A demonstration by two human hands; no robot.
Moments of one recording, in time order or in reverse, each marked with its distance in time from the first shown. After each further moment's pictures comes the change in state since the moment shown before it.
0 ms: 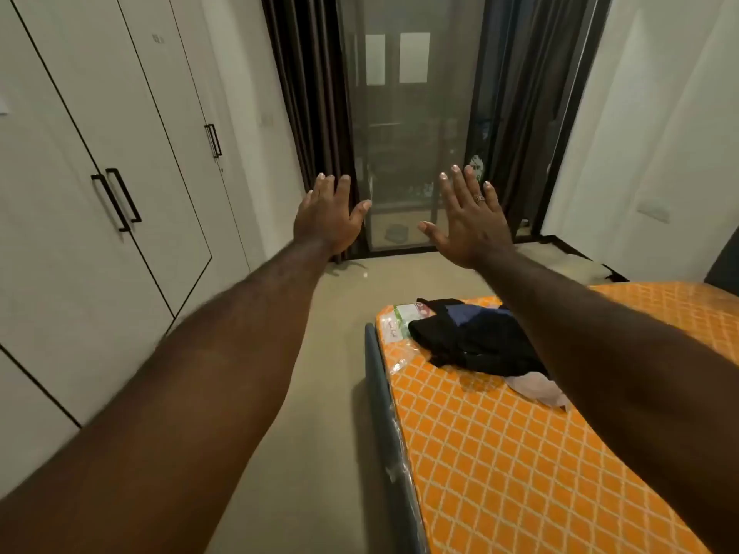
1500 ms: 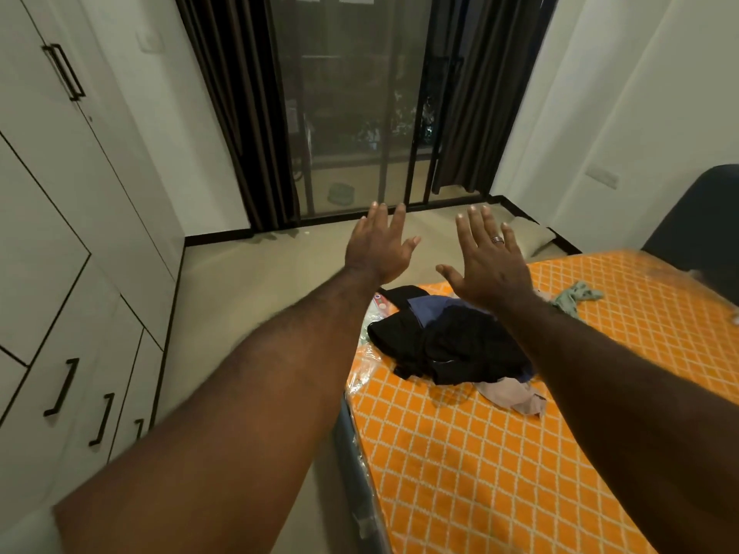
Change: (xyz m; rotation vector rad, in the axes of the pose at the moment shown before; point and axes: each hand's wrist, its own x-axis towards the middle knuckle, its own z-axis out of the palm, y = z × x) left_hand 0.167 0.061 0.261 -0.127 -0.279 0.214; right_hand 0.081 0.111 0.173 -0.212 -0.320 0.161
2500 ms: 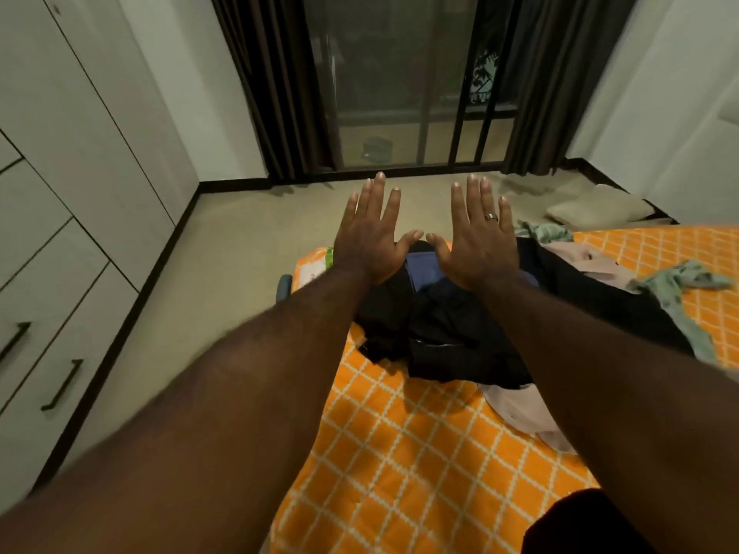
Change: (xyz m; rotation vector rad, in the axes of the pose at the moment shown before) left_hand 0.039 0.036 0.389 0.185 0.070 -0.127; right_hand 0.050 0.101 0.410 0.159 0.123 -0.070
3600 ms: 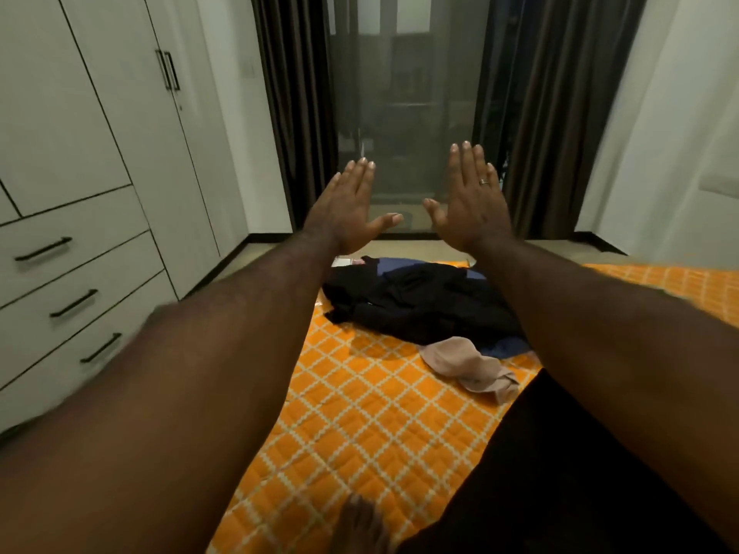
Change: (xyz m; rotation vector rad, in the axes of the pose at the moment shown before) left_hand -0.170 0.200 -0.097 0.120 0.116 -0.054; right_hand -0.170 0.144 -0.099 0.205 0.306 -0.143
